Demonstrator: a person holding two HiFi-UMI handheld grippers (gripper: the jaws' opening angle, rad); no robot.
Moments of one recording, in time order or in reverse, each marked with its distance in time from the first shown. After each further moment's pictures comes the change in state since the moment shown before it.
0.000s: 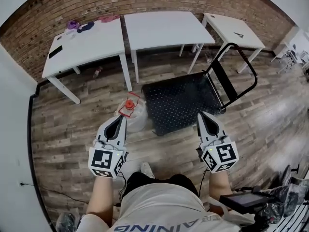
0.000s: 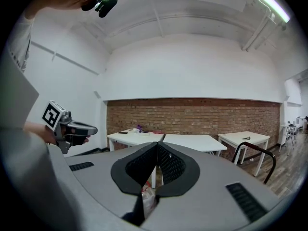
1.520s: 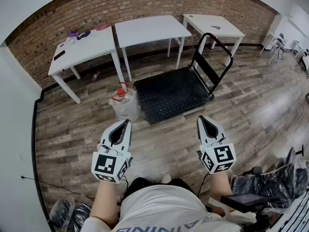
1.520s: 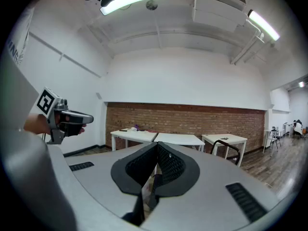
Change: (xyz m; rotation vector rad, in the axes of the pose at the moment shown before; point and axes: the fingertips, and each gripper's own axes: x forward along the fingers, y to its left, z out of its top) left arm -0.181 -0.219 0.008 0.064 -0.073 -0.068; right arm -0.274 0.012 -0.037 -0.020 -0.031 -0.073
